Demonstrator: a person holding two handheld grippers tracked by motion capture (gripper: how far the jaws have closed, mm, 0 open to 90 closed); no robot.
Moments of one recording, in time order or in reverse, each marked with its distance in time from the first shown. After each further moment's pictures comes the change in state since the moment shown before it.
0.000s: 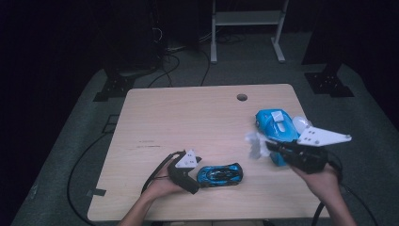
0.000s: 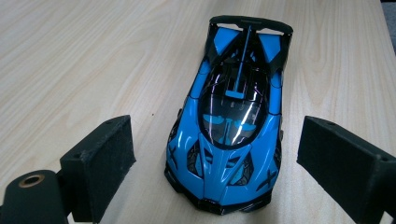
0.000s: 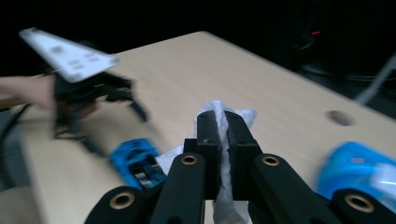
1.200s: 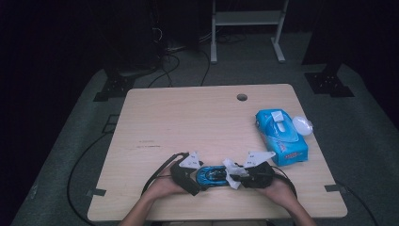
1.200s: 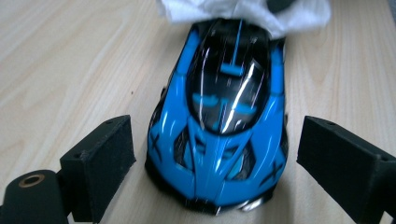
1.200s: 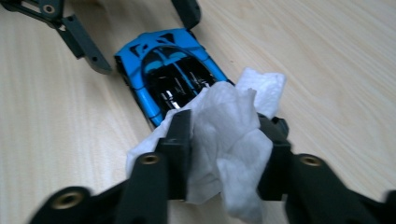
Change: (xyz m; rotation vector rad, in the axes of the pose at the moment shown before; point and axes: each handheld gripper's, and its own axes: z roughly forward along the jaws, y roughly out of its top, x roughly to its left) left arm 0.006 -0.011 0.017 0.063 -0.078 -0.025; right arm 0.030 -0.086 0.126 0.295 0.187 -0.095
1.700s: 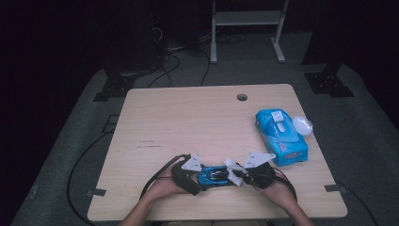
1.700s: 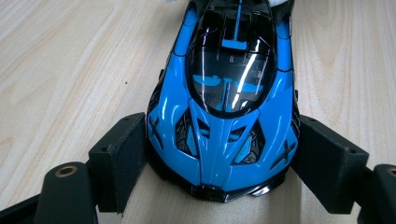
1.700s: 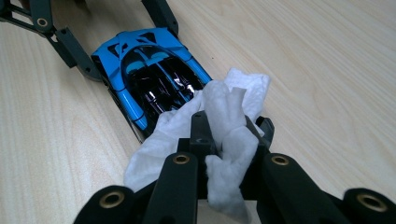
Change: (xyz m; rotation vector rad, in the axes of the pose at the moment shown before) left arm -0.002 -0.003 0.006 0.025 0.009 0.037; right arm 0.004 0.000 -0.001 0.010 -0.094 -0.008
